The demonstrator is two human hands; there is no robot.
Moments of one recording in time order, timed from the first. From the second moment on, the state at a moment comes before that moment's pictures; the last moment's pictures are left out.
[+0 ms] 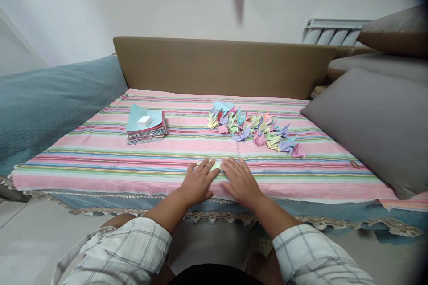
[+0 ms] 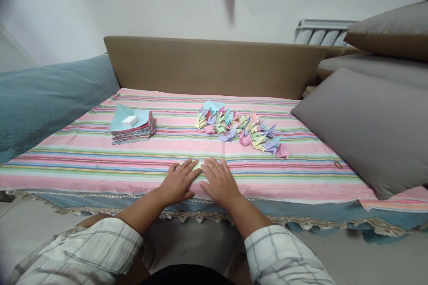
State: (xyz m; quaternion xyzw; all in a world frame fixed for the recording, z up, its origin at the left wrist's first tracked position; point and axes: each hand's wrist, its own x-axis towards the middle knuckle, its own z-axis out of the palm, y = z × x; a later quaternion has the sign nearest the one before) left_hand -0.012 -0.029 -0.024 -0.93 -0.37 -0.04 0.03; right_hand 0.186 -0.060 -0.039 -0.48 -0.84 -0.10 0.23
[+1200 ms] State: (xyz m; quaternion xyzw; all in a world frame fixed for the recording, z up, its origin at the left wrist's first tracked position) left_hand -0.037 -0.017 -0.028 -0.93 -0.37 -0.05 0.02; right_hand 0.173 -0.054 -0.048 -0.46 -0.87 -0.02 0.16
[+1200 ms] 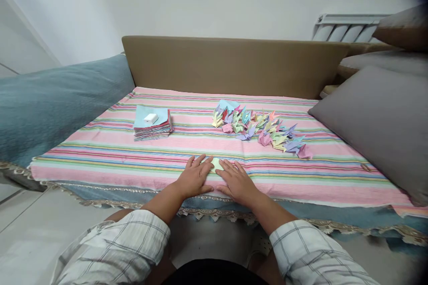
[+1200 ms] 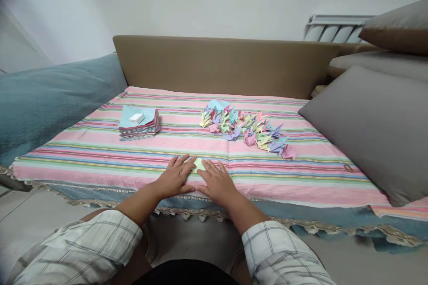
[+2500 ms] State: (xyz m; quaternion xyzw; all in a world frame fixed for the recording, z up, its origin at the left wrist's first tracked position) left_hand -0.036 -0.024 -0.007 -0.93 -0.32 -0.14 0.06; right_hand 0.200 -0.048 -0.045 -0.49 -0.83 -0.06 0.25
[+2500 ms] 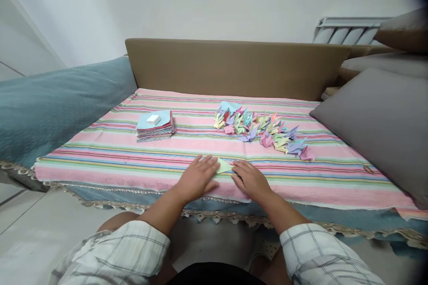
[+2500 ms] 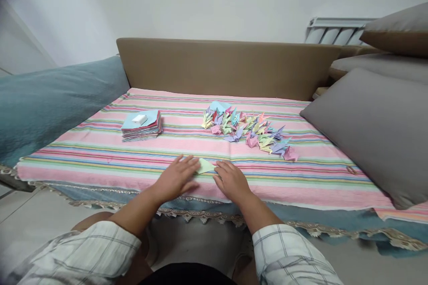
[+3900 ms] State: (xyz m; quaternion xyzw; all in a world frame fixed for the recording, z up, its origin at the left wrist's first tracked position) left_hand -0.024 -0.005 -0.009 -0.91 -0.38 -0.16 -0.03; right_hand 0.177 -0.029 -0.037 -0.45 -0.83 0.06 0.32
